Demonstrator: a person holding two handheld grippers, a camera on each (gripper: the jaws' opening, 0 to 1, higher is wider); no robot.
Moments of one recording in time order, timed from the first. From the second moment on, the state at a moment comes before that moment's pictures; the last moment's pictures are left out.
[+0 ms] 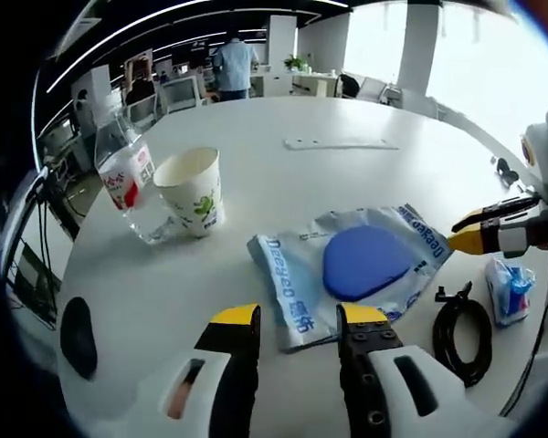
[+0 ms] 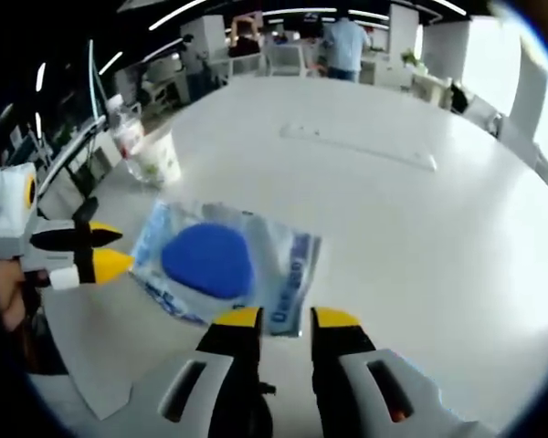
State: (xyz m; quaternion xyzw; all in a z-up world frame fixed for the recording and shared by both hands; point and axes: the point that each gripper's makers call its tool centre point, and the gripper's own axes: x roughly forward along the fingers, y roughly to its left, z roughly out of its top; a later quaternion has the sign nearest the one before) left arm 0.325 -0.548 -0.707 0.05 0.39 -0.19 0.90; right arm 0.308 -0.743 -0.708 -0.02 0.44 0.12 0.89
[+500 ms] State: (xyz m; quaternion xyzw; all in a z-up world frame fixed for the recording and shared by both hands) left arm 0.337 -0.547 -0.719 0.04 0.39 -0.19 0.90; right arm 0.326 -0.746 -0.712 -0.01 0.45 0.11 0.89
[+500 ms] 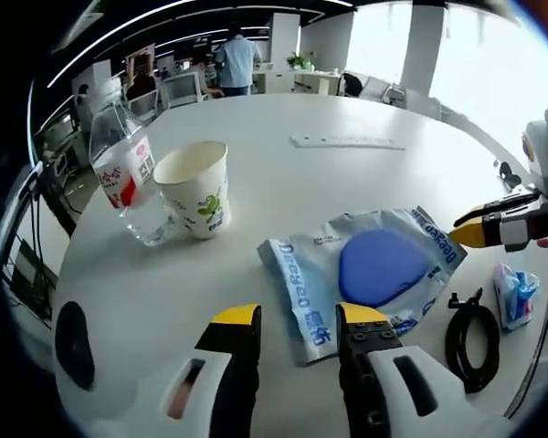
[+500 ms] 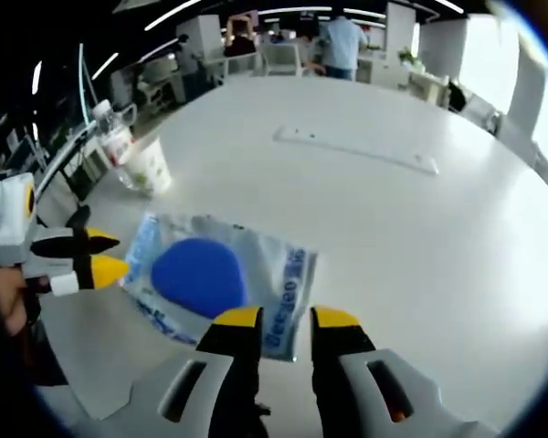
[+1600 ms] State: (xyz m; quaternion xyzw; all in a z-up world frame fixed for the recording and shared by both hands) left arm 0.355 -0.550 -0.738 0.02 0.40 -0.20 0.89; right arm 0.338 -0.752 -0.738 0.03 0.48 0.08 0.88
